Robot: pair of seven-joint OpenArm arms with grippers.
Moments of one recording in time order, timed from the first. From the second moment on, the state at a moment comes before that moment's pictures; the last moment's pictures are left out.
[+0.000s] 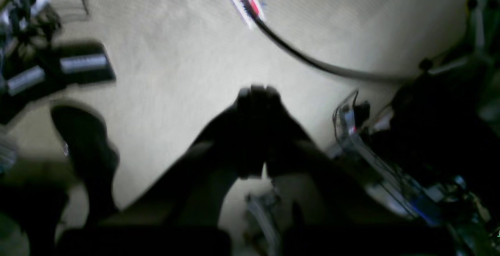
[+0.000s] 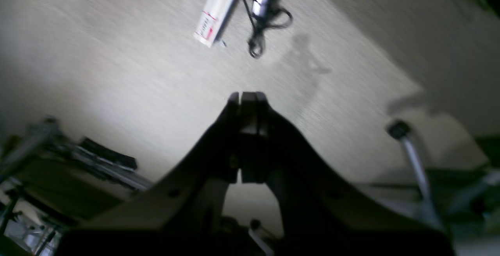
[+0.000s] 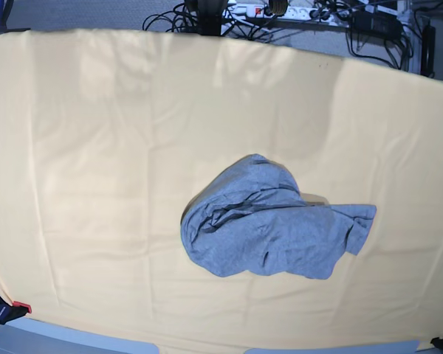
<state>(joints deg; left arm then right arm) 43.7 -23.1 25.2 85.6 -17.6 -16.7 41.0 -53.8 20.1 -3.7 91.6 1.8 22.8 -36.7</state>
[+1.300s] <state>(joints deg) 48.4 -33.1 -20.6 134.8 -43.7 -27.4 43.8 -61.8 23.1 24.2 133.0 -4.9 11.9 -39.4</state>
